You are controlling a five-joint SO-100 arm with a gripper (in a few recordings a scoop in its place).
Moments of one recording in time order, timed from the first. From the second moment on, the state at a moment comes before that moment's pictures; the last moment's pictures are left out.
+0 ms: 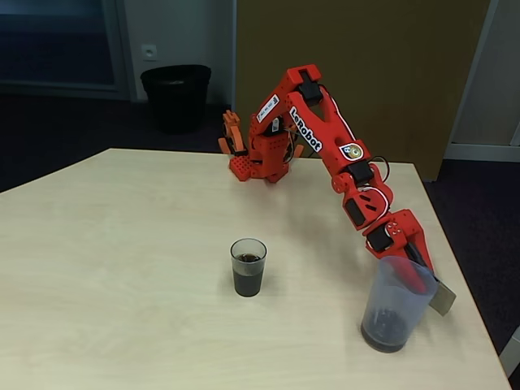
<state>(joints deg) -38.8 58.5 85.4 0.3 78.4</state>
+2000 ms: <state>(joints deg) -38.5 63.2 86.4 12.2 88.5</state>
